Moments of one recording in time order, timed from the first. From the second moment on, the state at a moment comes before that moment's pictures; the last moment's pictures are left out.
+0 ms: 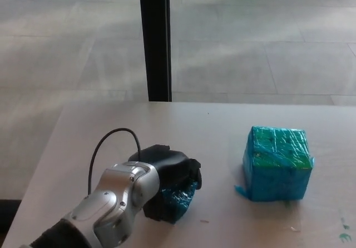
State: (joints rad) left_arm -0.71 0.38 -0.76 0.31 0.62 0.33 -0.43; right_arm 0.06 -0.63 -0.01 0.80 -0.12 -0.10 0.27
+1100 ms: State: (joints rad) left_arm -0.55 0.57 -0.26 0.09 0.51 0.43 -0.64; right_arm 0.09 -0.63 -0.04 0.80 -0.11 -0.12 0.27
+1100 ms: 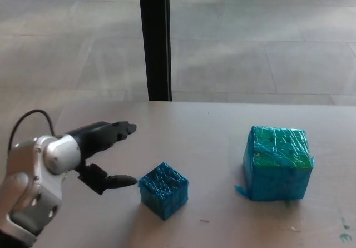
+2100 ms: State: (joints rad) left_arm 0.22 0.57 0.68 0.47 0.26 0.28 -0.49; right_arm 0.08 -0.63 -0.04 0.82 -0.11 -0.12 0.28
